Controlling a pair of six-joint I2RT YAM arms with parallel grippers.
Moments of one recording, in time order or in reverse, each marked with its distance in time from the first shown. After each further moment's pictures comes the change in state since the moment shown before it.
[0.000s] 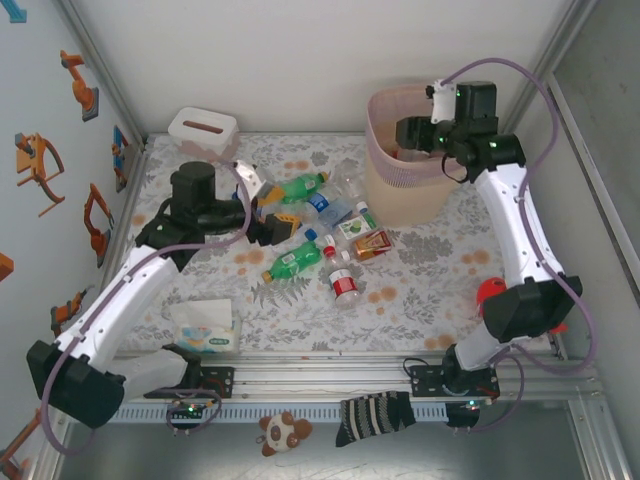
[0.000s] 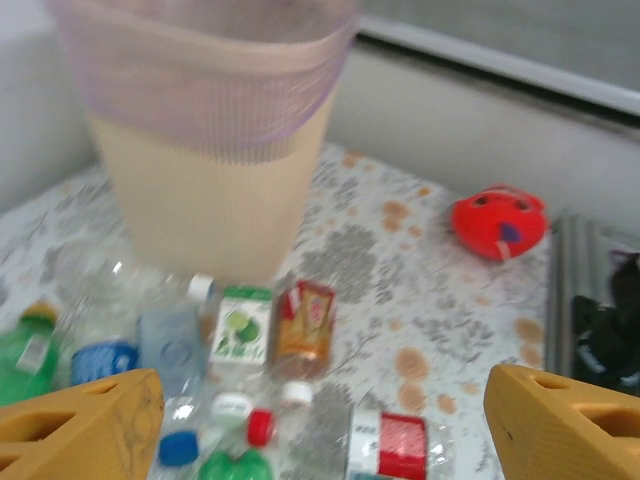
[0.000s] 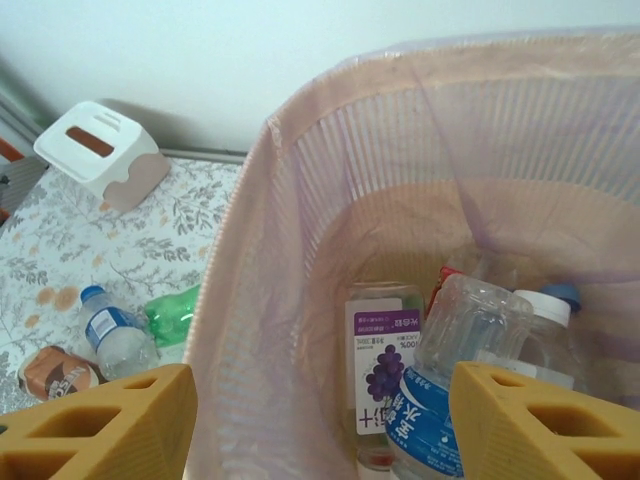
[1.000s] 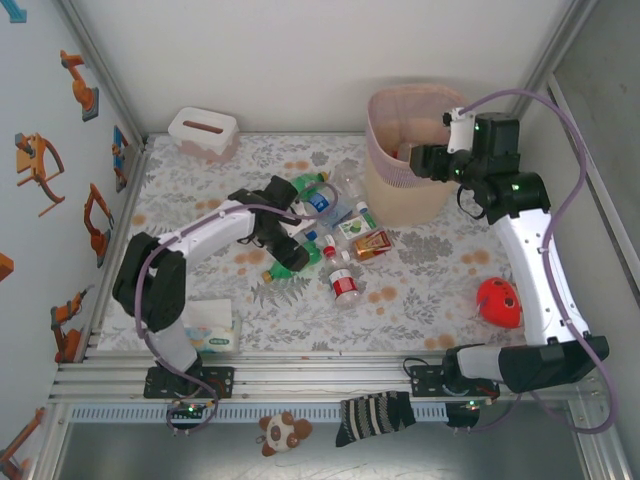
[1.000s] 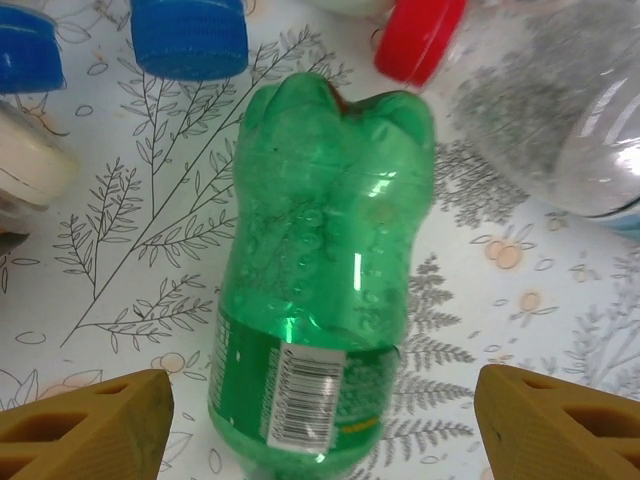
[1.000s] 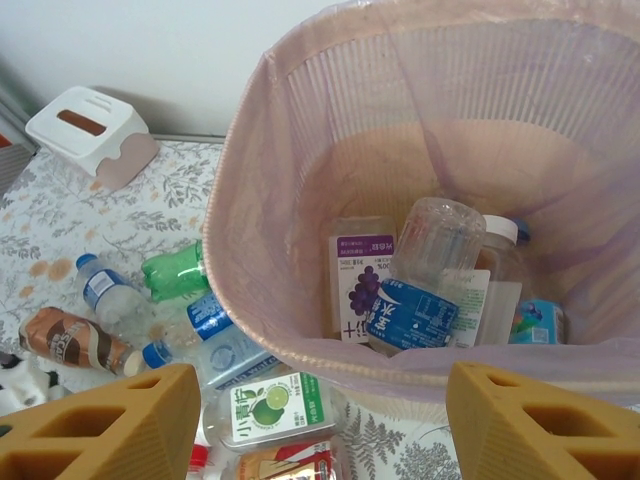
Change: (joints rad) left arm -0.171 0.606 0.216 -0.504 -0.518 0.105; right arm 0.000 -0.271 -0.235 -0.023 0.056 0.001
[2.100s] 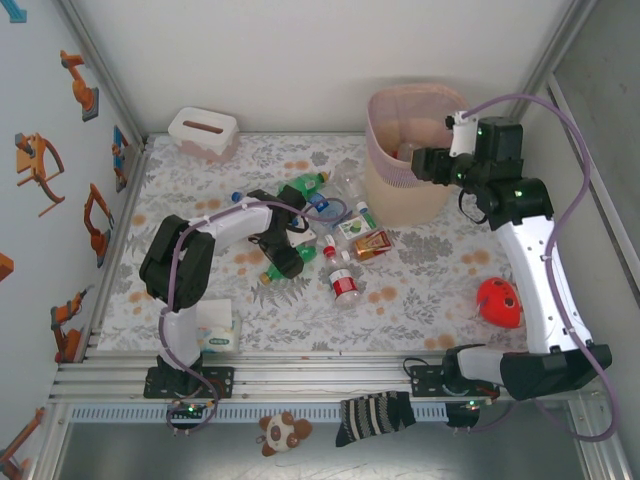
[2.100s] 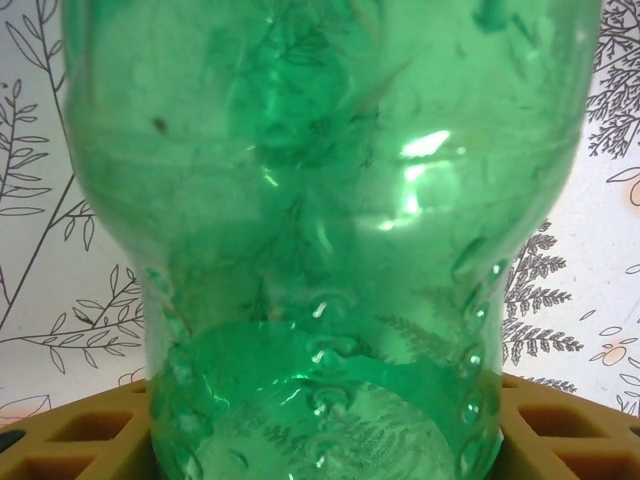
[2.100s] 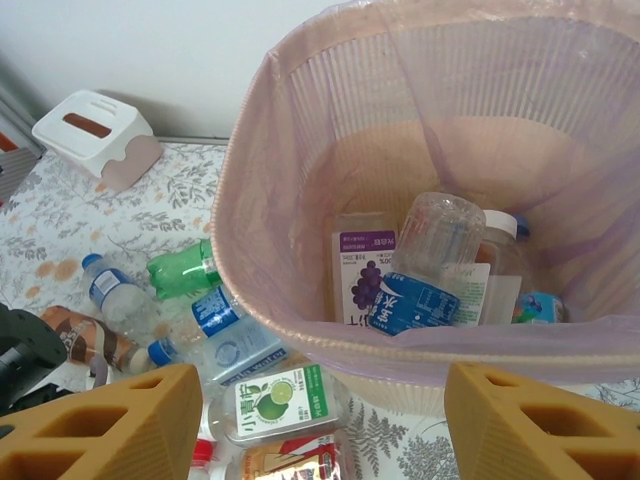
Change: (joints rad) left arm -0.002 0.166 0.053 -0.091 -0.052 0.068; right arm 0.000 -0.037 -0.030 0.008 -0.002 0.016
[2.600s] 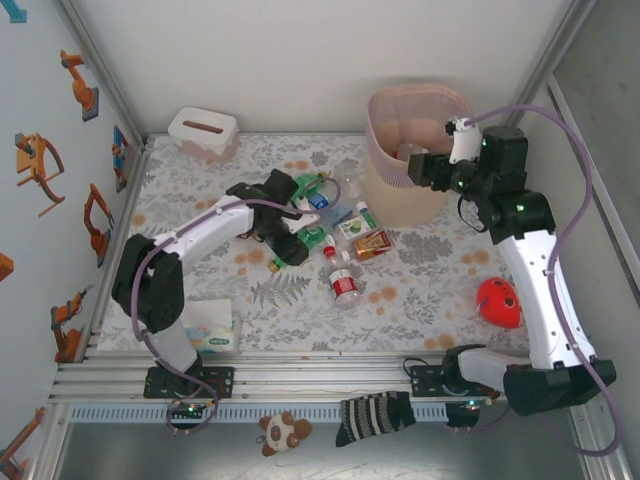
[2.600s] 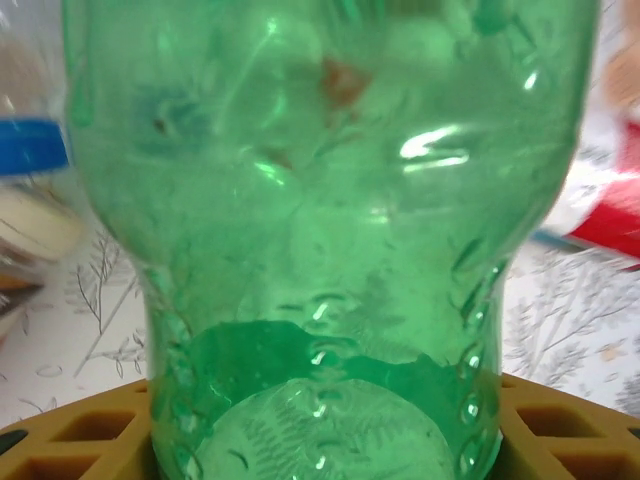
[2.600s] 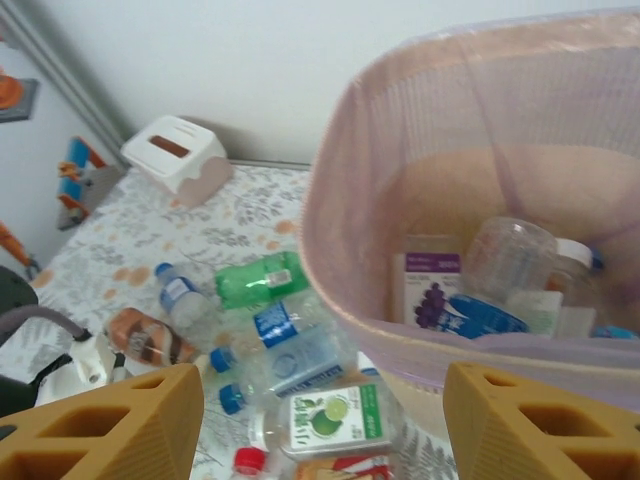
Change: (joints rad) left arm 0.001 -0.242 0.002 0.062 0.155 -0.012; right arm 0.000 -0.095 -0.113 0.122 -0.151 0.020
